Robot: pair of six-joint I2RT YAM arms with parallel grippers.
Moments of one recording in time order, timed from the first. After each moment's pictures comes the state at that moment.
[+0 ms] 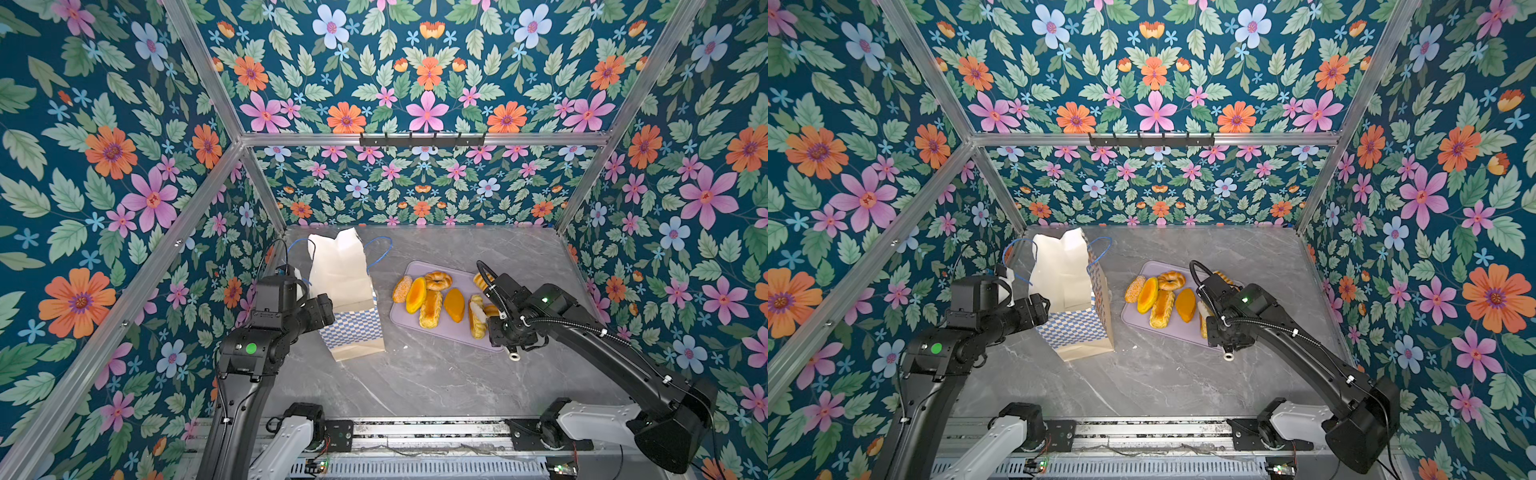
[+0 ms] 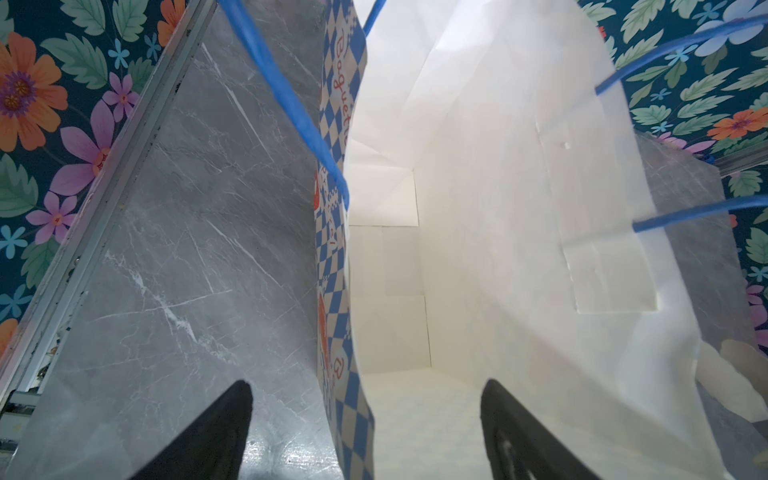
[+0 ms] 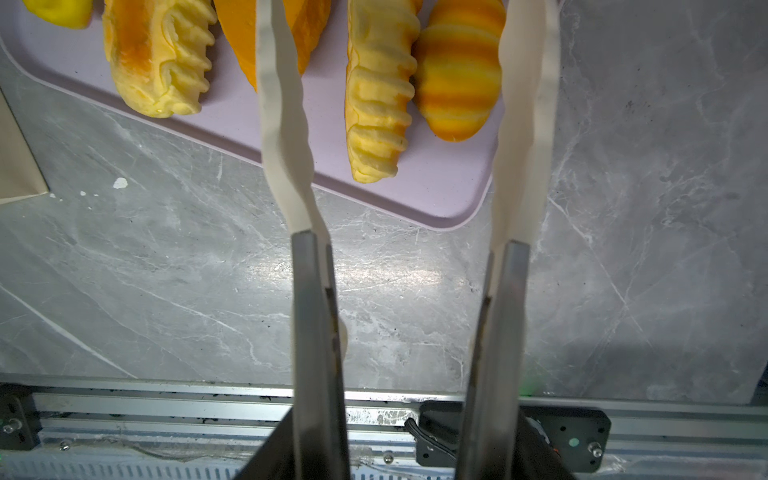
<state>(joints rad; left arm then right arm) -0.17 0.83 1.17 -1.12 -0.02 -0.36 0.65 1.25 1.18 -1.31 0.10 0.60</state>
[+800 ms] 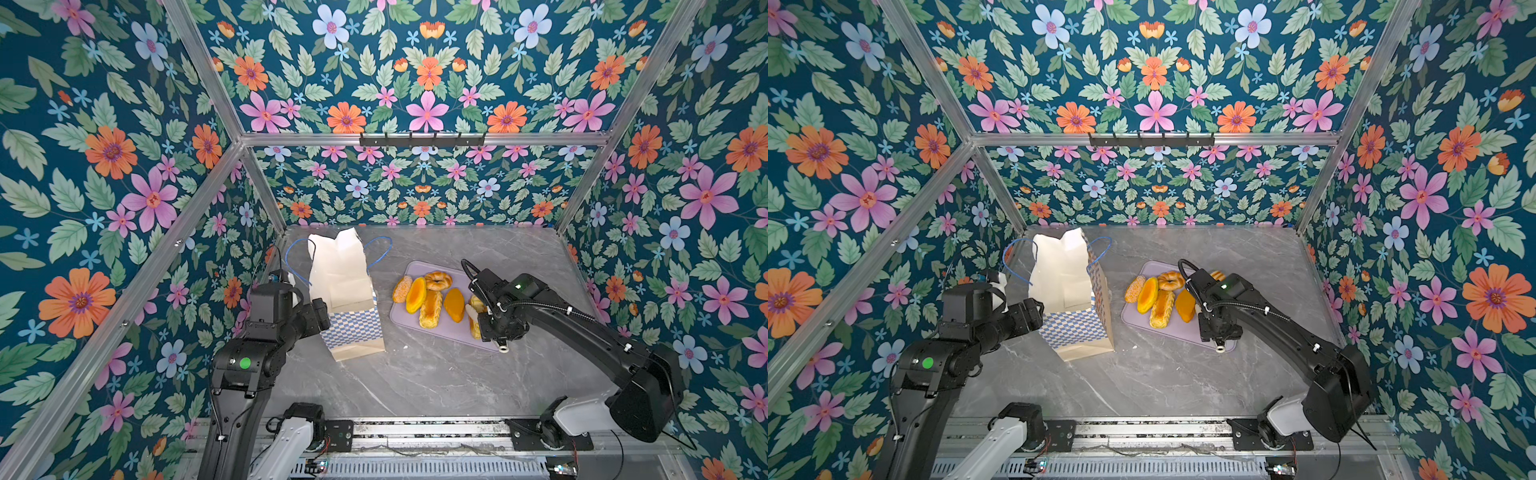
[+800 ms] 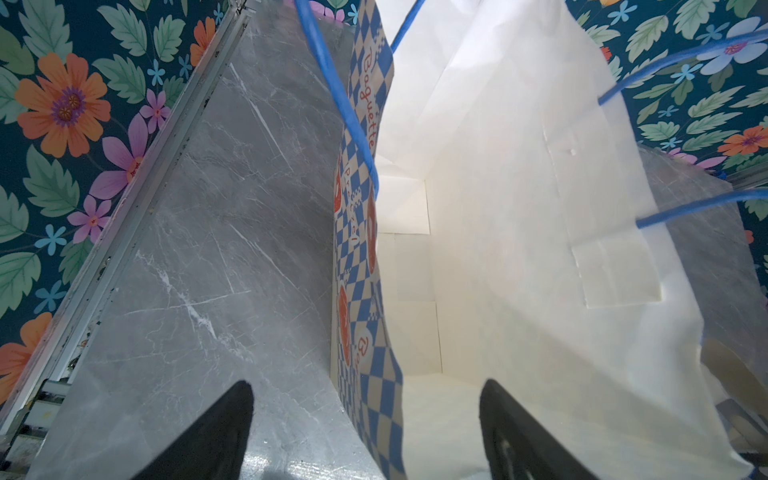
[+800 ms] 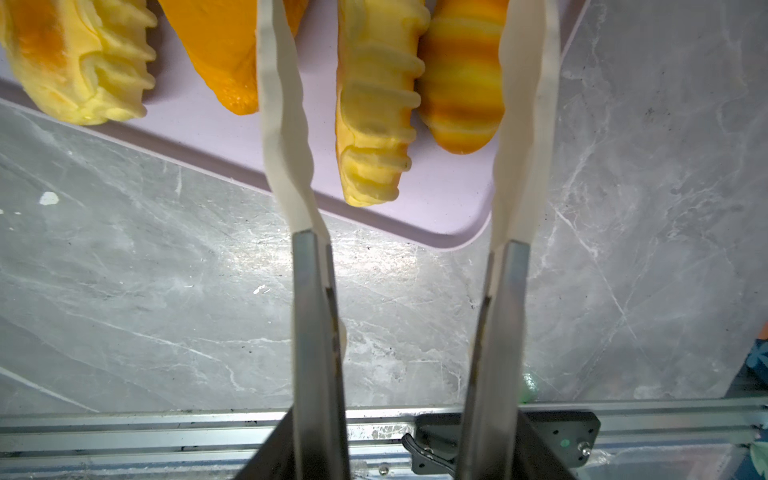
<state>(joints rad) -0.17 0.76 1.16 -1.14 -0.07 -0.36 0.63 1.43 1.23 -1.28 0.10 0.58</state>
